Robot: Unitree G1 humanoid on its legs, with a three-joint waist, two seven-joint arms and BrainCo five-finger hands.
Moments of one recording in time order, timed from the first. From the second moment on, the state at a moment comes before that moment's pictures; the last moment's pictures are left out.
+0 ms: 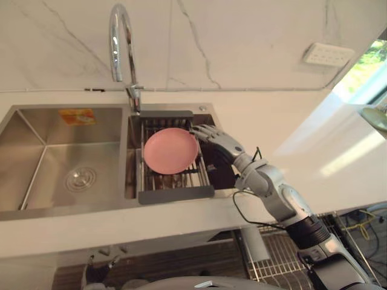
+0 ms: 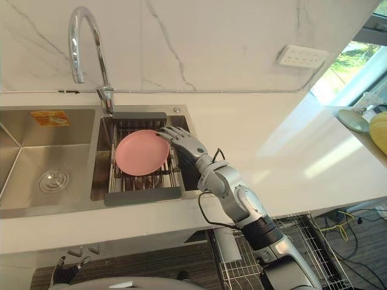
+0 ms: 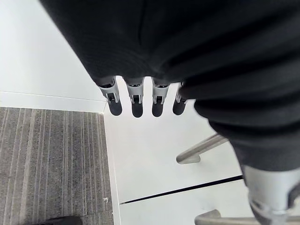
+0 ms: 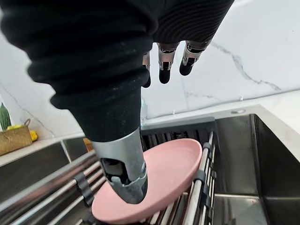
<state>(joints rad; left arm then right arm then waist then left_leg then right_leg) 0.21 0.15 0.14 1.00 0.16 -0.17 0.32 -0.36 -0.52 0.40 -0.04 -0.72 -0.12 0.17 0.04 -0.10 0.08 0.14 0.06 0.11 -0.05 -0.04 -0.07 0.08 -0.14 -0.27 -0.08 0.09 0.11</state>
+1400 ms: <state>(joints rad) 0.23 0.16 0.16 0.92 0.16 -0.16 0.31 -0.60 -0.40 0.56 0.46 -0.90 -0.09 0.05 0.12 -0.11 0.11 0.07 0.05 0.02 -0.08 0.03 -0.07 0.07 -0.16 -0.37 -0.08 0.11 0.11</state>
